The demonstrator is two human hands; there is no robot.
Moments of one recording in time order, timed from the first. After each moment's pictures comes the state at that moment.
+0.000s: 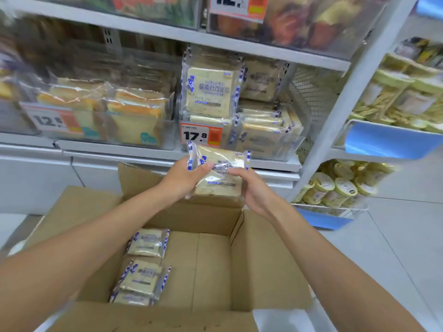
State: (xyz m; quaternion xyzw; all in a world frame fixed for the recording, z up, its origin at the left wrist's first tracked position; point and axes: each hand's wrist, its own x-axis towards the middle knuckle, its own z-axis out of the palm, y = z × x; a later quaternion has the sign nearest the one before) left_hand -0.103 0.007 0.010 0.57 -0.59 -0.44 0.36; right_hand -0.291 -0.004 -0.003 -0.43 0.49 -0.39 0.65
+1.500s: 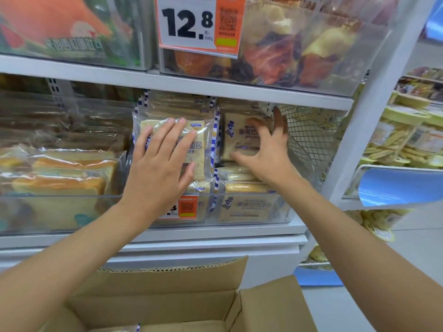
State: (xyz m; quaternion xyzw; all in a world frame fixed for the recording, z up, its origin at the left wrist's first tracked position) left_hand -0.110 -0.155 0.039 0.47 -0.75 0.29 0.35; right_hand -0.345 -0.186 0.075 -0.70 0.62 -0.35 -0.01
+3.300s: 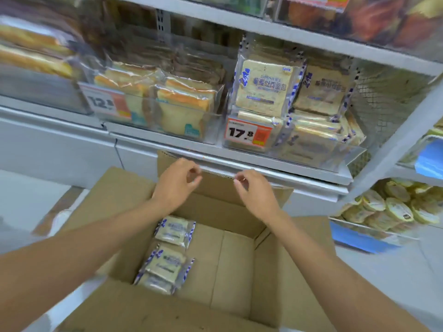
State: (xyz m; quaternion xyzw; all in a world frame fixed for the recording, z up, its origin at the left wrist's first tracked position) left_hand -0.006 0.002 -0.075 0.64 -0.67 -0.15 0.34; right_hand -0.227 -0.031 -0.067 -0.80 0.54 -0.21 0.17
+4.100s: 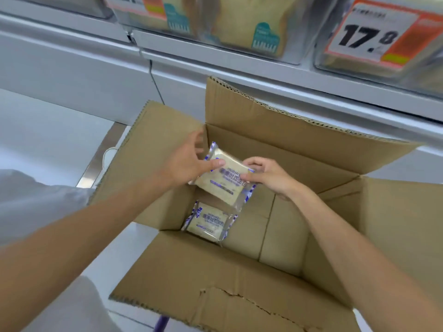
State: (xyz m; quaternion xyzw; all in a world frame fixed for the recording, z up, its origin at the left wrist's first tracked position) left_hand 0.073 0.033 -0.153 0.71 -0.46 -0.46 0.26; right_hand -0.148 -0.031 -0.211 -0.57 0.47 -0.11 0.67
